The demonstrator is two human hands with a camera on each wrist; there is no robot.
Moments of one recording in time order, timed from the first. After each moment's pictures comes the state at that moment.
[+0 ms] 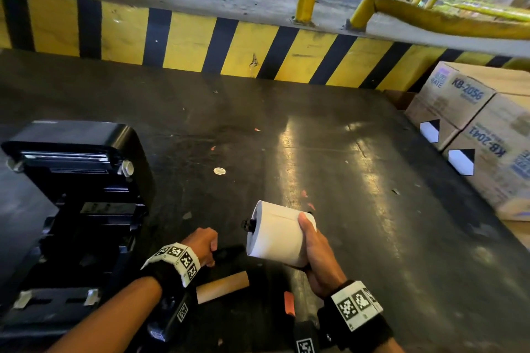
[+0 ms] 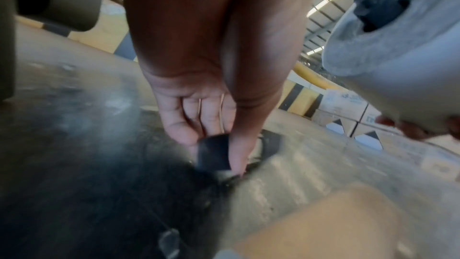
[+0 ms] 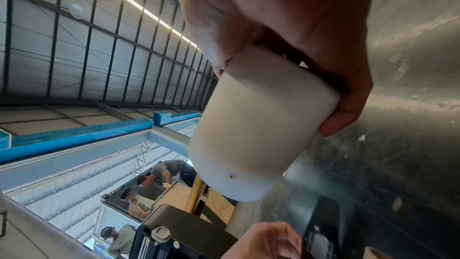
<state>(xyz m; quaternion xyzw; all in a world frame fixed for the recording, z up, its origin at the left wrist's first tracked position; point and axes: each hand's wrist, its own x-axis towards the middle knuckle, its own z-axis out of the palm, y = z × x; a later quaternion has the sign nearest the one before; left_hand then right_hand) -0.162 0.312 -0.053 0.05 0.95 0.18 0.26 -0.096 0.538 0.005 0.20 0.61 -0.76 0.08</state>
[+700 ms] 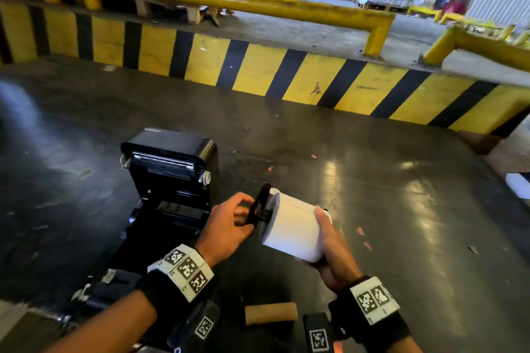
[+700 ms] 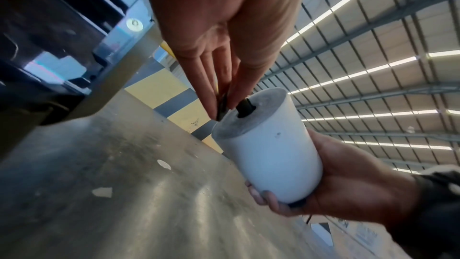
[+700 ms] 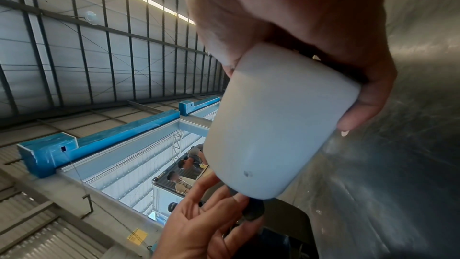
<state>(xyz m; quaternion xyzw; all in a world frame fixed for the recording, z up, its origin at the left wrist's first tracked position) -0.133 0.263 0.037 0.03 0.83 0.55 -0.07 -0.151 0.467 0.029 0.12 0.61 -0.77 0.16</state>
